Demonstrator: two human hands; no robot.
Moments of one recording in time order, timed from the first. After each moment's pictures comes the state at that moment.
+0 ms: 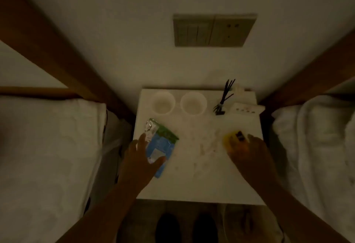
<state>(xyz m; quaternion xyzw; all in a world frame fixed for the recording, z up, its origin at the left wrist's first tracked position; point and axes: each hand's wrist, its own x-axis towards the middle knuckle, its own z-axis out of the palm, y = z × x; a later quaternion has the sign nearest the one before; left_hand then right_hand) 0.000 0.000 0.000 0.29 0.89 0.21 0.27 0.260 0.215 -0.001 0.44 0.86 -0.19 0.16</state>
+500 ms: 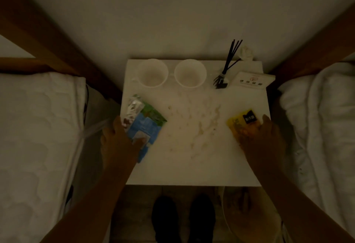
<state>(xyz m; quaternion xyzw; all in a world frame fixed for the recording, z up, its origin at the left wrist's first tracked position) -0.006 -0.007 -0.041 0.19 0.95 0.17 0.20 0.264 0.200 -0.035 0.64 0.74 -0.19 -0.04</state>
